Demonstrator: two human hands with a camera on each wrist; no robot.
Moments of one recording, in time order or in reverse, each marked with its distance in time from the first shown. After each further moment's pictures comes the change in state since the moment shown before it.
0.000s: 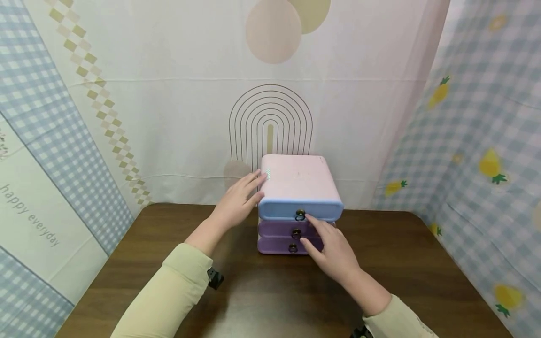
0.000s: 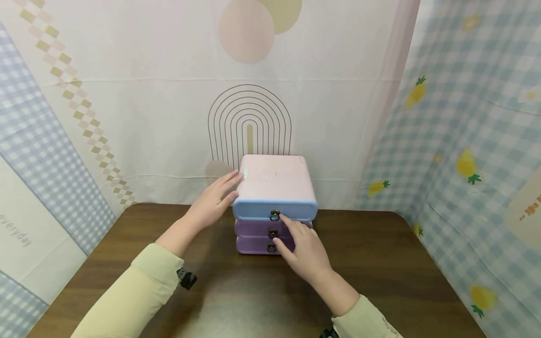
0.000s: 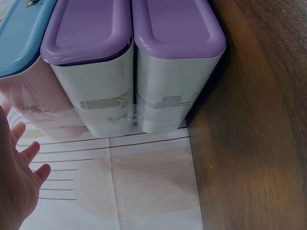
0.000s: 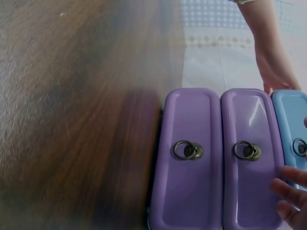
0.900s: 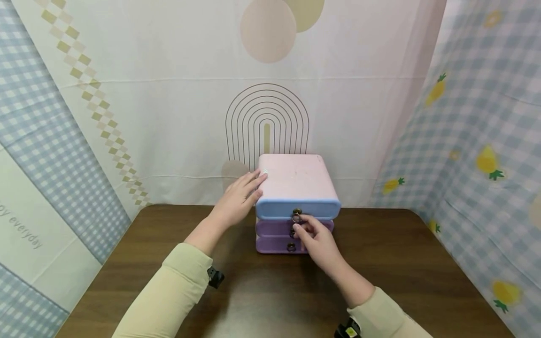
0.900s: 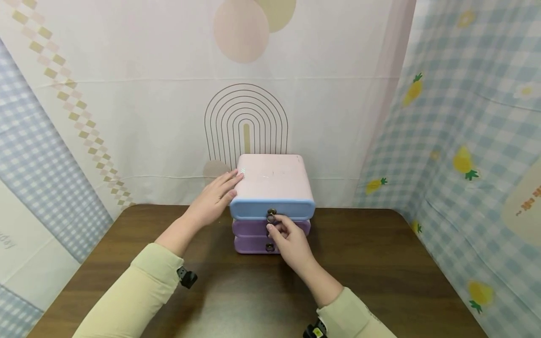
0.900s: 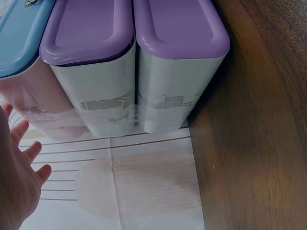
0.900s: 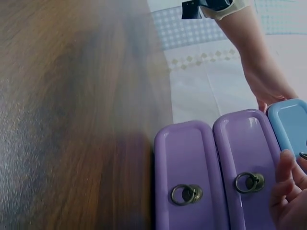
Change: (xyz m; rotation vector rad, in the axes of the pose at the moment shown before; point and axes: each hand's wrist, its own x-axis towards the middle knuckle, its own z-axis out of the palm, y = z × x) left_hand 0.005 0.003 0.002 0.012 -0.014 0.005; right_hand 0.019 -0.015 0.019 0.727 -0.014 0.426
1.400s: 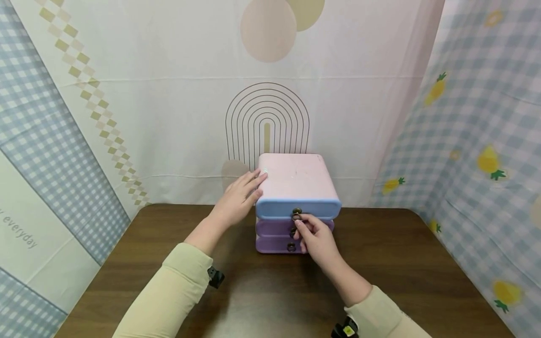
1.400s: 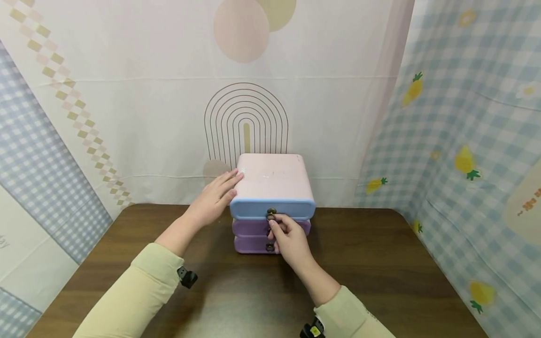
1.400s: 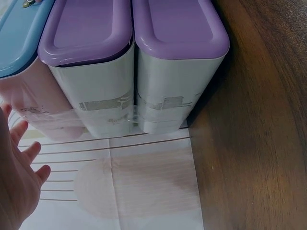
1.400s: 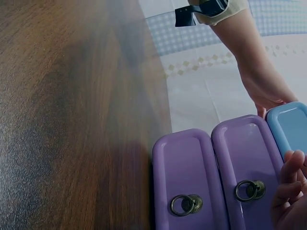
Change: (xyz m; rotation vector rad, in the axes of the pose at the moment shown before) left_hand 0.001 -0.002 0.001 -0.015 0.004 0.001; right_hand 0.007 0.001 0.005 0.100 0.045 0.072
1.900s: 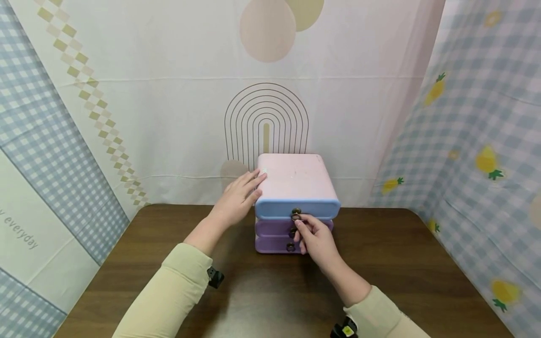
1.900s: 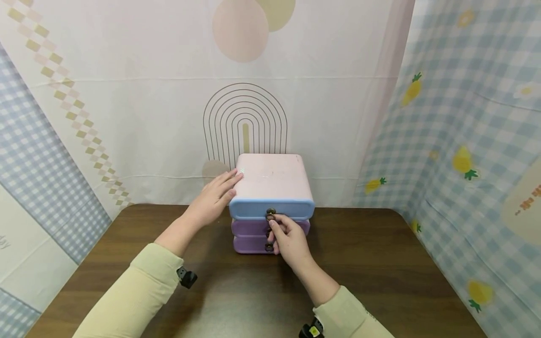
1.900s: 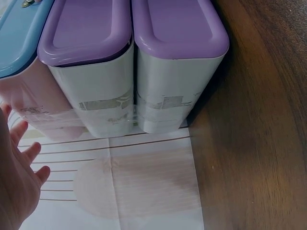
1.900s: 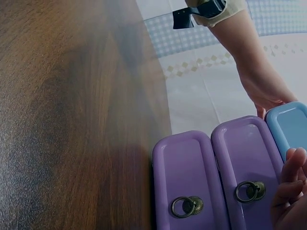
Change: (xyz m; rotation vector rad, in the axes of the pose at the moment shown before) left_hand 0.001 -0.002 0.002 0.011 0.008 0.007; right_hand -0.001 0.001 0.001 0.034 0.004 0.000
